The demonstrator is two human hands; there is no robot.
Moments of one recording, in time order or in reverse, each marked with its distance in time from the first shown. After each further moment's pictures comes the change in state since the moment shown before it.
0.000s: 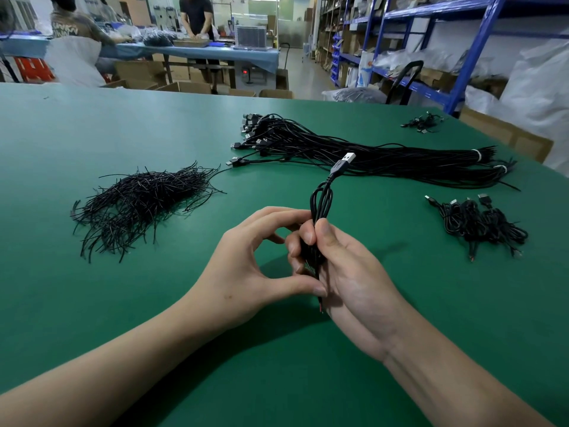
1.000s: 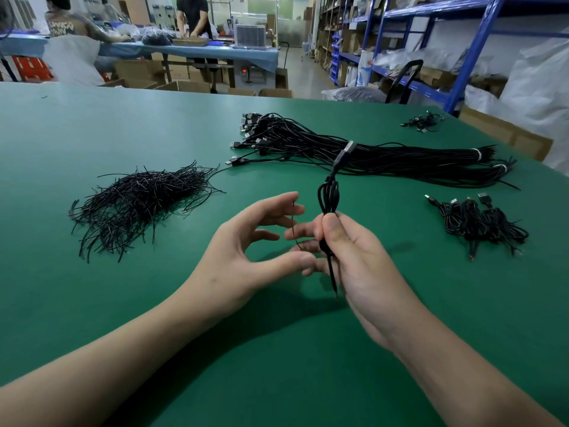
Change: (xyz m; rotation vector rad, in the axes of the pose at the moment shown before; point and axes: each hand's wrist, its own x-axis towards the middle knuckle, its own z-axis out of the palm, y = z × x) left_hand 0.003 -0.007 -0.001 -0.243 0.024 -0.159; right_hand 0.006 -0.002 -0.014 -0.349 0.092 -0.163
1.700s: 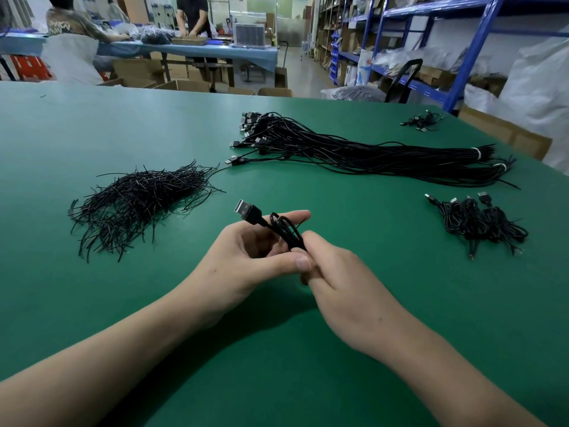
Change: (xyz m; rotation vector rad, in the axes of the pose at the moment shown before) left_hand -0.001 0.003 0.002 -0.304 -0.091 -0.265; right_hand -0.014 -0.006 0.003 -0.936 -0.153 -0.069
